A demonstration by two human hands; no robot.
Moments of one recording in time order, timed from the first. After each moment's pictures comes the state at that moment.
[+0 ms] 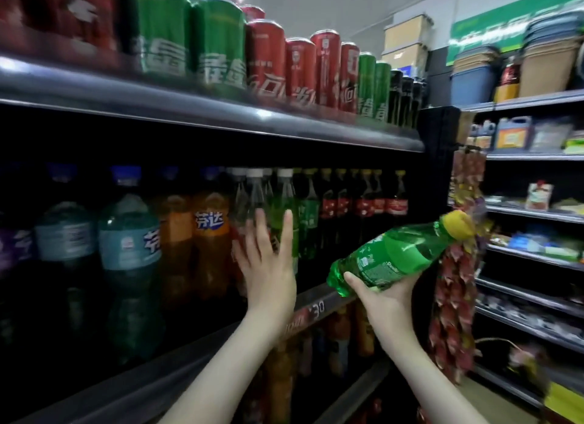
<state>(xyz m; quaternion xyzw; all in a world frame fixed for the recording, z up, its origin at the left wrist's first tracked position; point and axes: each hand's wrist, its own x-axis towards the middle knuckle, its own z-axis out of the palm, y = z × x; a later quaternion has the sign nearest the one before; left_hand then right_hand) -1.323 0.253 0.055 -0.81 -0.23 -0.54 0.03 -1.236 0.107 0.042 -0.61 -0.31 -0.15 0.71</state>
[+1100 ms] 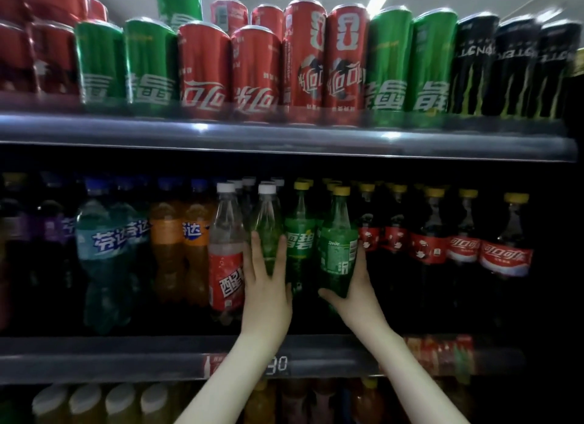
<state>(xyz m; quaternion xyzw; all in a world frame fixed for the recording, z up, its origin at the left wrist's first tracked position) -1.207 0.246 0.054 -0.75 -0.46 -0.47 0.07 -1.050 0.211 0.064 -0.56 -0.62 0.13 0.53</state>
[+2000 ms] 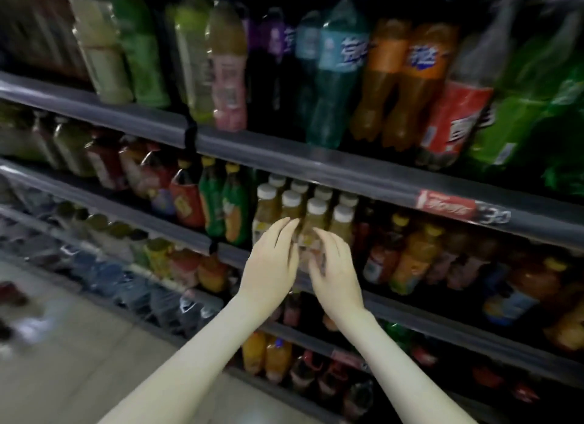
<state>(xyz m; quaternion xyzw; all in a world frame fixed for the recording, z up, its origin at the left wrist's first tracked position) -1.502 0.130 -0.123 -0.71 -0.57 -0.40 0.01 -1.366 0.137 -0.125 -0.49 -0.76 0.14 0.39</state>
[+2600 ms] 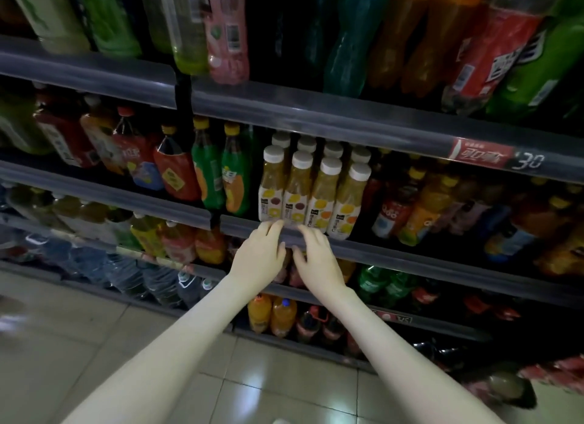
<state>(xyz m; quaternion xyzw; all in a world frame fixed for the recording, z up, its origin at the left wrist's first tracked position) -1.570 0.147 -0.185 -0.76 -0.61 -0.22 -0.13 -1.433 0.141 -0.192 -0.59 -0.72 0.23 0.28</state>
